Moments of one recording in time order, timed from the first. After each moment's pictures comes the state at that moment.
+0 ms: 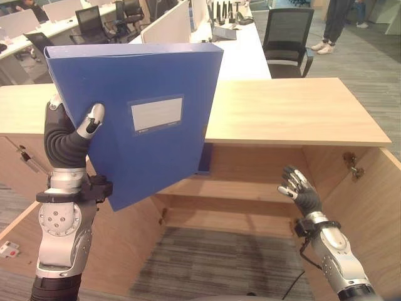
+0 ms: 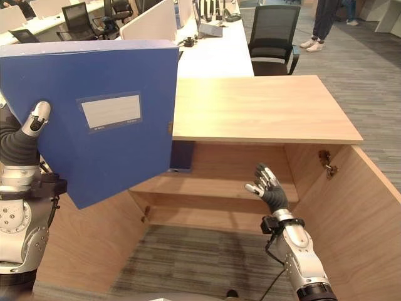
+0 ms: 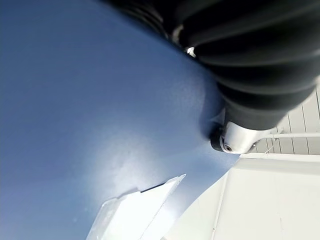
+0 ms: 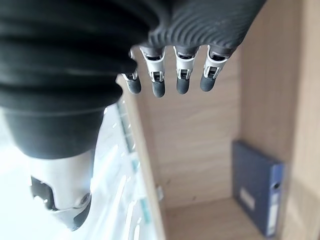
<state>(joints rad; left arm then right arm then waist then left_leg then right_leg) -0.02 0.54 0.17 -0.44 -0.46 -0.31 0.09 0.07 -0.46 0.07 0.08 0.55 -0.16 0.10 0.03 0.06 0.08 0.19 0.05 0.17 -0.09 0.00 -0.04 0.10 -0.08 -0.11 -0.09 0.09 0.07</state>
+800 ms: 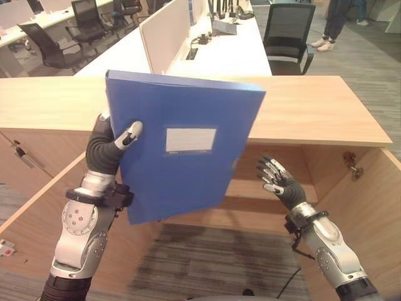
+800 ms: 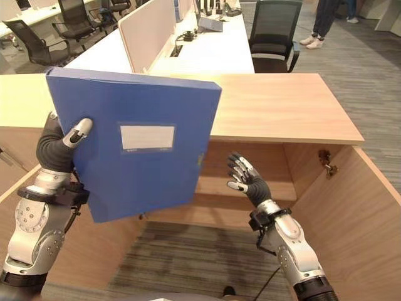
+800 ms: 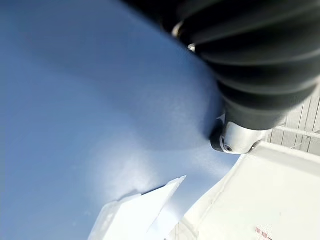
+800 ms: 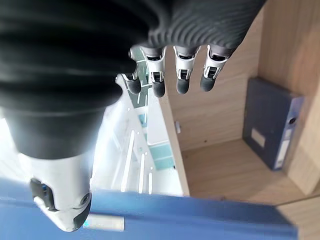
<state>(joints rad) -0.03 0.53 0.00 -0.44 -0.54 -0.24 -0.05 0.00 -0.49 0.21 -0.01 0.65 -0.12 0.24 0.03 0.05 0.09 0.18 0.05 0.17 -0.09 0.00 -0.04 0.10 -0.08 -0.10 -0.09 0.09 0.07</state>
